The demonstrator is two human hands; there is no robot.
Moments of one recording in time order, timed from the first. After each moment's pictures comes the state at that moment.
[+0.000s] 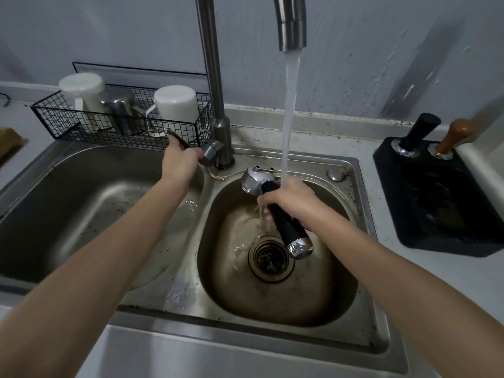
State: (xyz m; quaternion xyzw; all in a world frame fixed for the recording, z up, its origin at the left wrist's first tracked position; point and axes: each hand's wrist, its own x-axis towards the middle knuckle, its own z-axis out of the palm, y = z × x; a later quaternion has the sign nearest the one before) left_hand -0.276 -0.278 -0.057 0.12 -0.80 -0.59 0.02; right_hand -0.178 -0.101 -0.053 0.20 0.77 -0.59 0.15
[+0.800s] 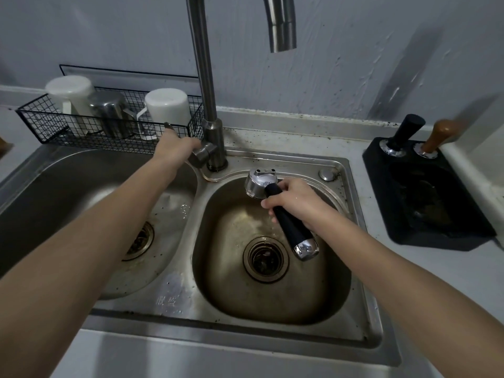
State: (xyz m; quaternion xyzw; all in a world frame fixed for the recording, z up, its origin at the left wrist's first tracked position) left_hand -0.296 -0.278 -0.038 0.08 -0.84 -0.54 -0.03; right_hand -0.171 -0.087 -0.053 0.20 0.77 -0.59 0.13
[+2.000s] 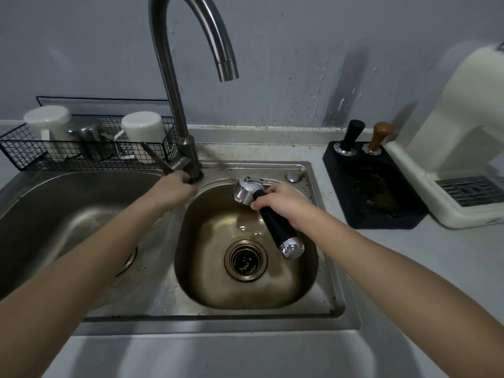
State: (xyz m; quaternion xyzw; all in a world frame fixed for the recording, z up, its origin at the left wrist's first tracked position) left_hand -0.223 -0.262 -0.027 -0.07 -0.93 -0.33 -0.16; right_hand -0.128 -0.070 -0.028 0.22 0.78 -0.57 0.10
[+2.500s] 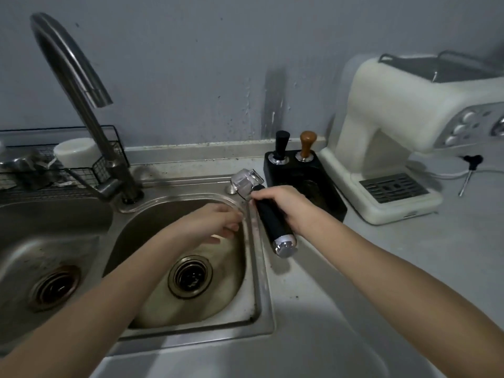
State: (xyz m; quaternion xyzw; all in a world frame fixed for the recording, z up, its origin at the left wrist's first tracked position) left_hand -0.108 -0.097 -0.010 -0.13 -0.82 -0.43 -0.34; right_hand -0.067 0.058 -0.011 0.27 0.61 -0.74 0.05
